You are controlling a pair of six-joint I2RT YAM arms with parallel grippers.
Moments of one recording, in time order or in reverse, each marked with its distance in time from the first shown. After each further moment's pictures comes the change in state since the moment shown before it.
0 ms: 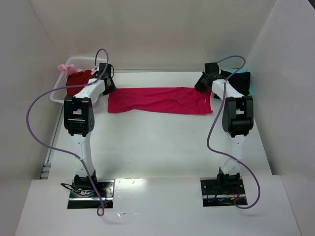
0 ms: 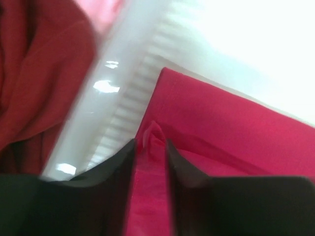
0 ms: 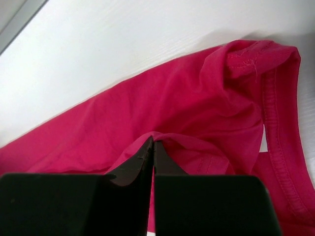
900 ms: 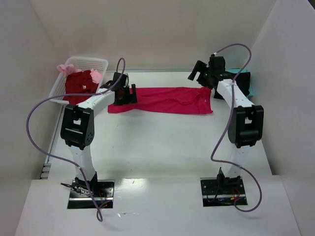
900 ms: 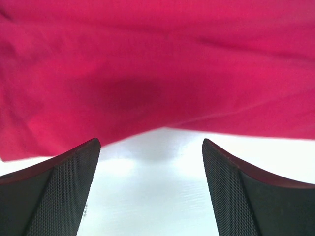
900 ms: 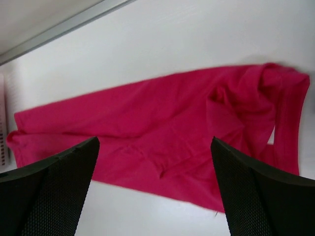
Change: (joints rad) left arm -0.193 -0.263 -0.312 0.053 0.229 0.080; right arm 0.009 -0.180 -0.031 0.014 -0.112 -0.159
